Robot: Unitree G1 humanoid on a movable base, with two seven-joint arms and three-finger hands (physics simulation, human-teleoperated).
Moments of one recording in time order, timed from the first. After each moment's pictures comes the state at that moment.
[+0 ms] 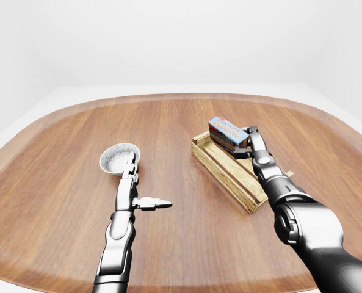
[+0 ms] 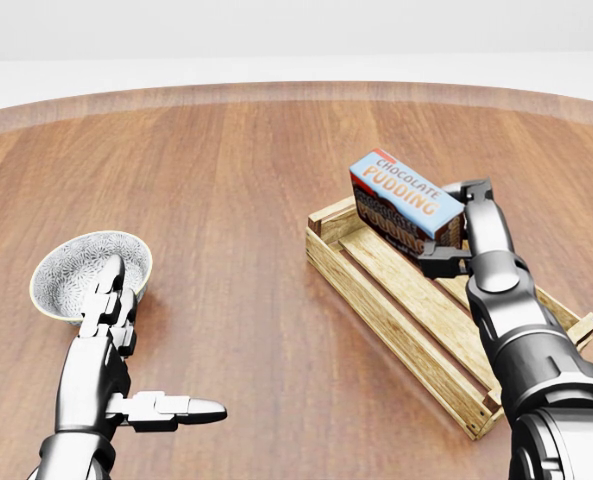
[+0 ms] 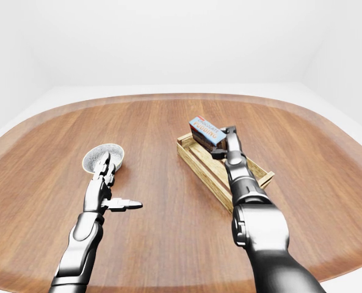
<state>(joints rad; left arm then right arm) -0.01 0.02 0.04 0.02 0.02 -0.03 -0.03 -0.97 -0.29 -0.19 1.35 -0.29 -0.09 -0.12</state>
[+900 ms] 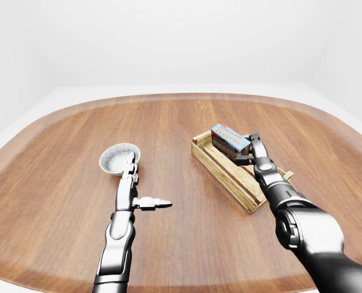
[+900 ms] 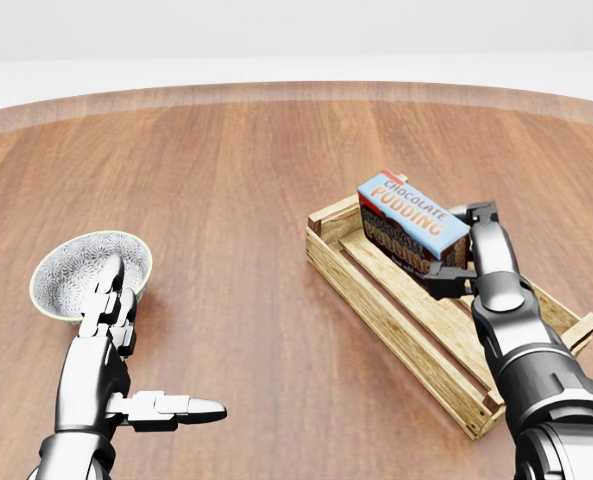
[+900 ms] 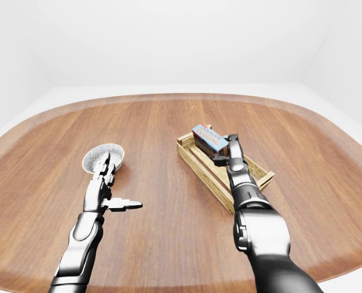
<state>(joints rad) -0.01 0.02 0.04 0.02 0.02 -0.02 -0.02 -0.92 -0.29 -0.20 1.36 -0.27 -0.09 -0.12</state>
